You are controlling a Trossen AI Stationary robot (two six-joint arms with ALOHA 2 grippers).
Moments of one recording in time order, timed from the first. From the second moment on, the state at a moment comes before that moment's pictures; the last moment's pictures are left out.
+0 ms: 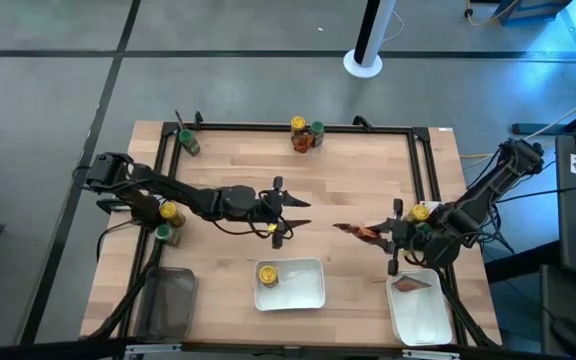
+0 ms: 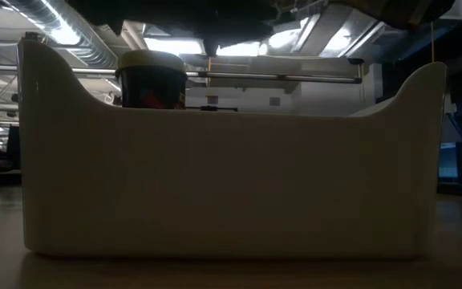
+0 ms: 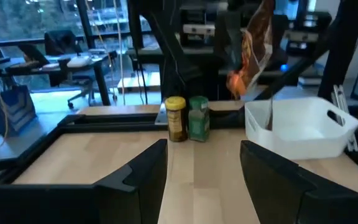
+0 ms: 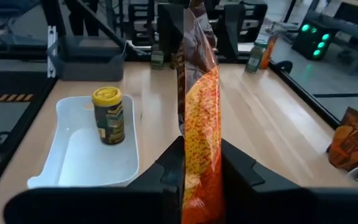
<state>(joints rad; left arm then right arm) -0.12 1.59 0.86 0.64 -0.18 0.05 0.77 0.93 0.69 -0.25 0.87 0.33</state>
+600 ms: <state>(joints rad) -0.10 1.80 0.92 0.99 0.02 -0.03 0.67 1.02 0.46 0.50 0.82 0.03</state>
